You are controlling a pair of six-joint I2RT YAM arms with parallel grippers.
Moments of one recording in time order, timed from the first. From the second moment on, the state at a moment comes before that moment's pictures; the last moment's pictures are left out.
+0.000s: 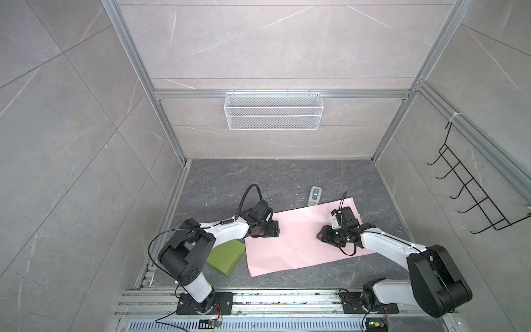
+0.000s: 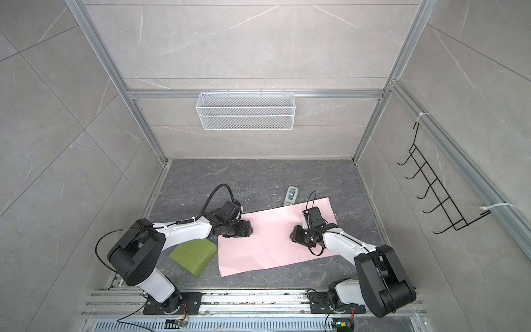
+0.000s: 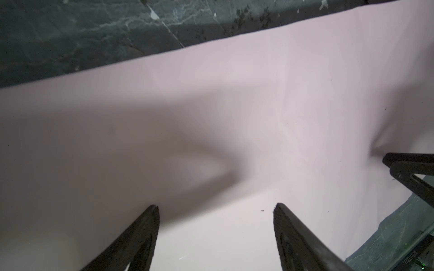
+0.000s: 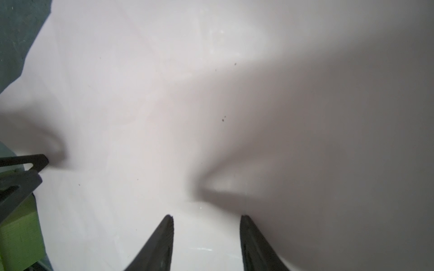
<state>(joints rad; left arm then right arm) -0.71 1.64 0.86 -0.28 0.15 -0.62 0.34 1.31 0.53 -0.33 -0.29 0.61</state>
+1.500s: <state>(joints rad) -0.67 0.72 0.88 -1.28 -0.35 -1.14 0.63 1.48 0.90 -0.34 -0.38 0.50</state>
